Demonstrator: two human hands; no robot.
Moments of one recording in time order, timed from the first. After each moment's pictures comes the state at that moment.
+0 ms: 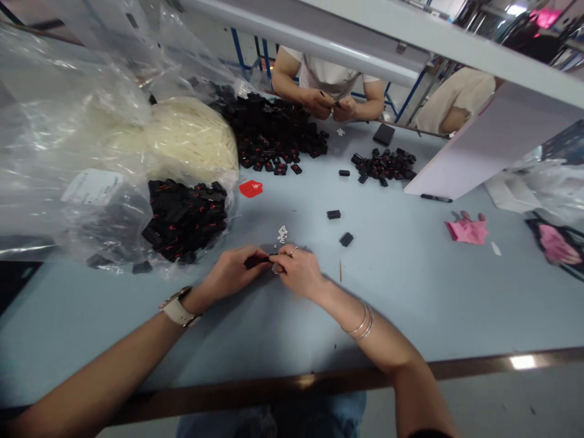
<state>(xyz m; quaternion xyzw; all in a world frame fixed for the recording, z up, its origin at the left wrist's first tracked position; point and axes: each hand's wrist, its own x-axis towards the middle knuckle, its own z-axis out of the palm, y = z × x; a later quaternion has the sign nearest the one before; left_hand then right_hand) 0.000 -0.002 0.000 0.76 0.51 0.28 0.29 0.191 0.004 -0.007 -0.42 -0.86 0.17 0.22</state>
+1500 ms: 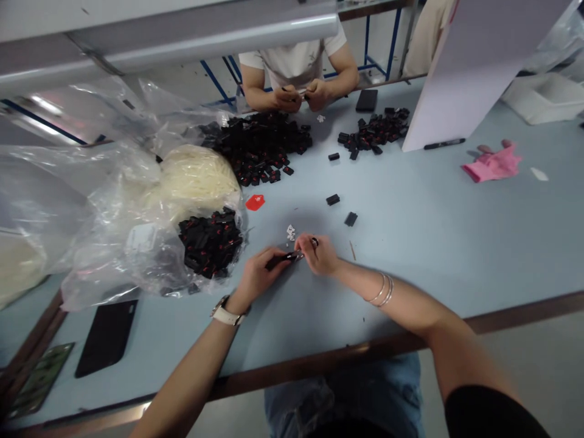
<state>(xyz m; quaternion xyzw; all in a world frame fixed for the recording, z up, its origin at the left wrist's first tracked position) -0.007 -0.002 -0.008 0.83 0.44 0.28 0.21 0.188 0.000 -0.013 -0.42 -0.64 0.40 0.51</state>
